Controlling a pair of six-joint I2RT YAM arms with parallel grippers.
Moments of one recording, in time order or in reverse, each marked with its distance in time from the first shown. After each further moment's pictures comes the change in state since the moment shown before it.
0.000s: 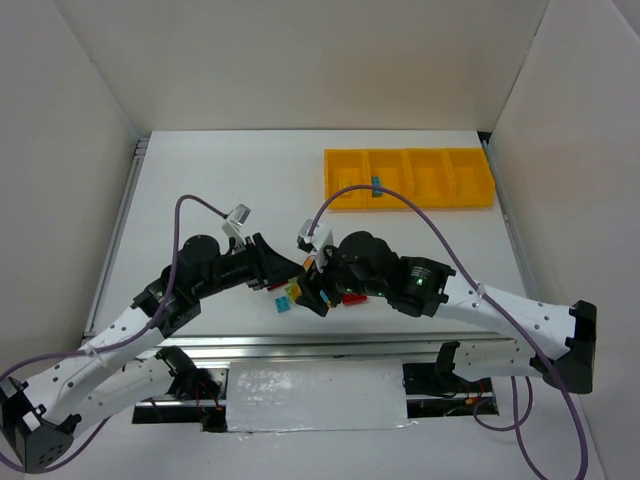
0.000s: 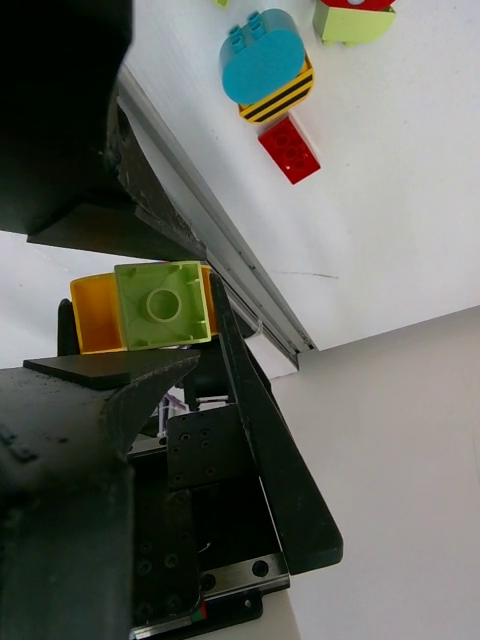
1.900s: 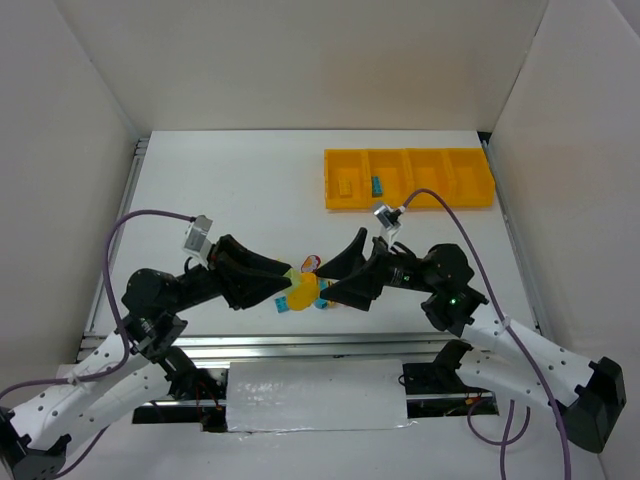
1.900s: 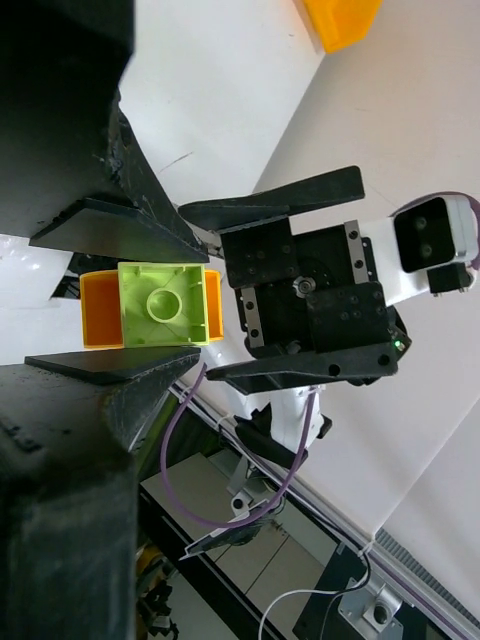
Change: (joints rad) left arm -0.013 -0.199 -0.126 0.562 0.241 0.206; right arm -0.334 -0.332 -0.468 0.952 -0.623 0.808
